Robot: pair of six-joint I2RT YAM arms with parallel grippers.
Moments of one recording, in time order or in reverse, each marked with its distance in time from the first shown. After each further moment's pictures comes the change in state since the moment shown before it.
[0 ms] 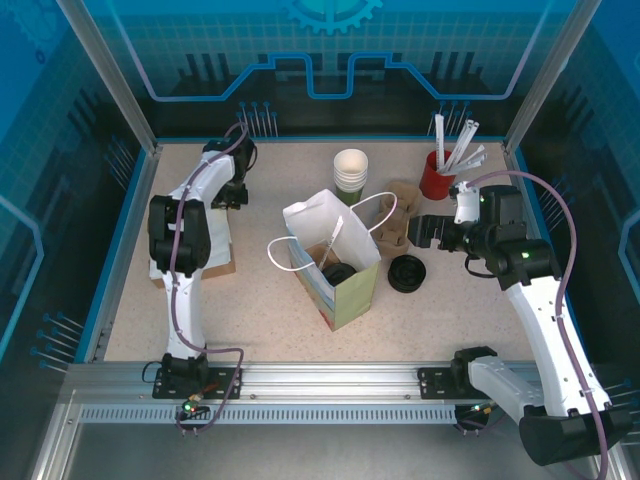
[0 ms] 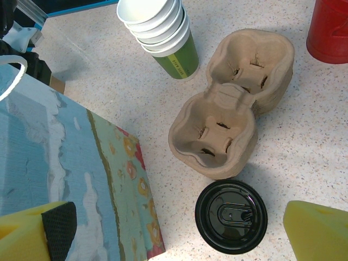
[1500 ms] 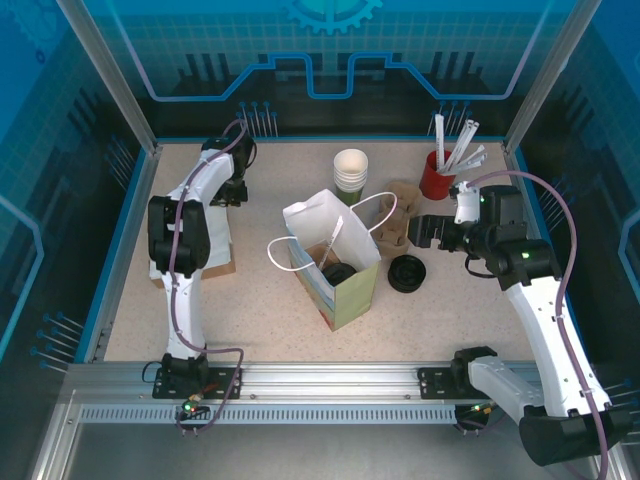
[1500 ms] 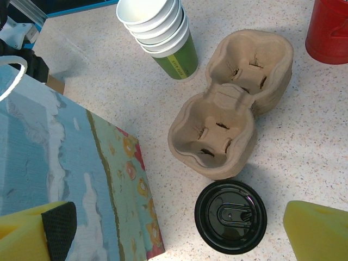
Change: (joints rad) left arm 0.000 -0.010 0.023 -0.002 -0.008 -0.003; right arm 0.000 -0.001 0.000 0.000 0.002 0.000
